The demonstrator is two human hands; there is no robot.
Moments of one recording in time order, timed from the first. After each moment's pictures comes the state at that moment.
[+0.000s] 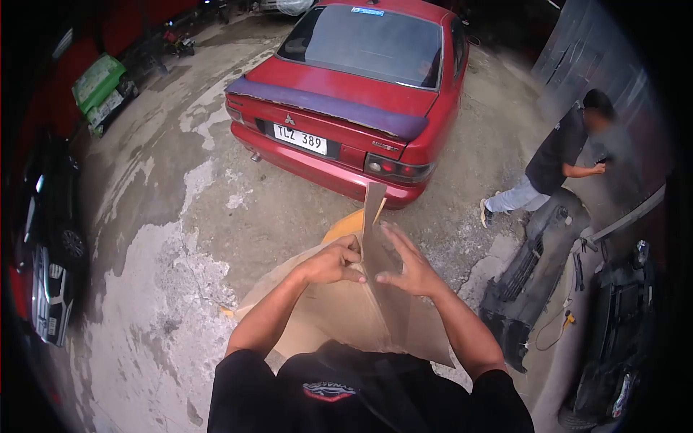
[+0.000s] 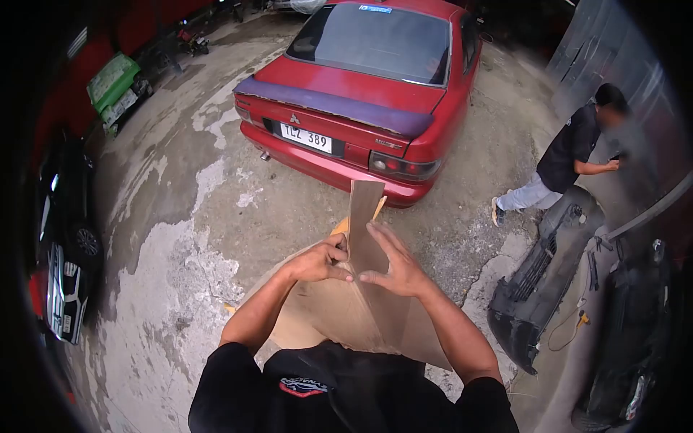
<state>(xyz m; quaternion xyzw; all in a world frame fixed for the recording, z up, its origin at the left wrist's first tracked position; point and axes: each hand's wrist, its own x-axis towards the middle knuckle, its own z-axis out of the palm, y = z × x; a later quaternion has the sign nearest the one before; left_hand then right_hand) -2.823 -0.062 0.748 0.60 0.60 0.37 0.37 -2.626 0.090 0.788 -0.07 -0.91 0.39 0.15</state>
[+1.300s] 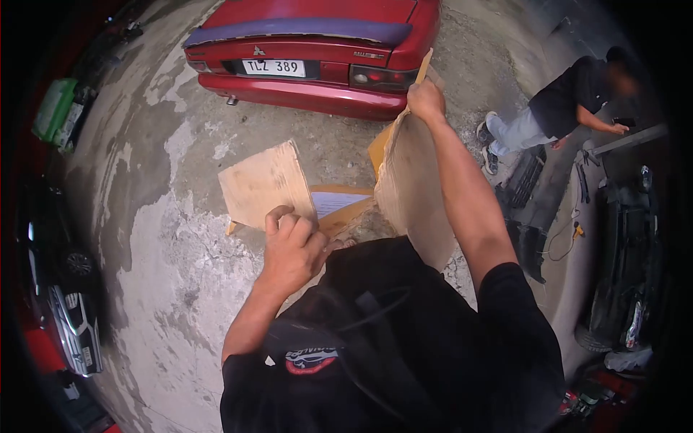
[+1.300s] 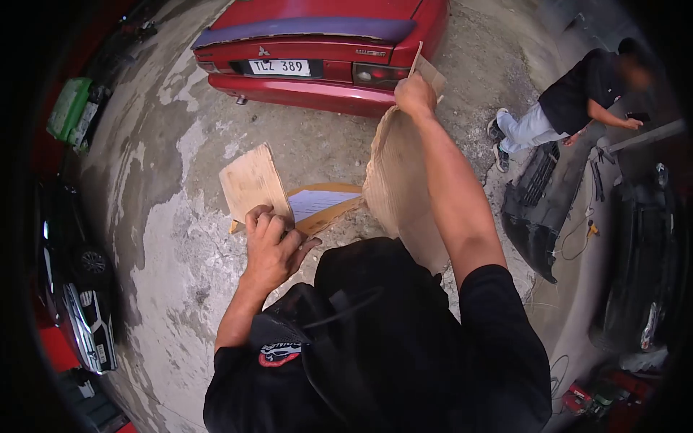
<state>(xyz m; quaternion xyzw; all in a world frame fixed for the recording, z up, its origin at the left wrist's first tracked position) -2.776 -0.200 0.800 0.66 0.69 0.25 -0.11 -2.731 0.209 0.753 -0.54 -0.80 0.17 0.19</state>
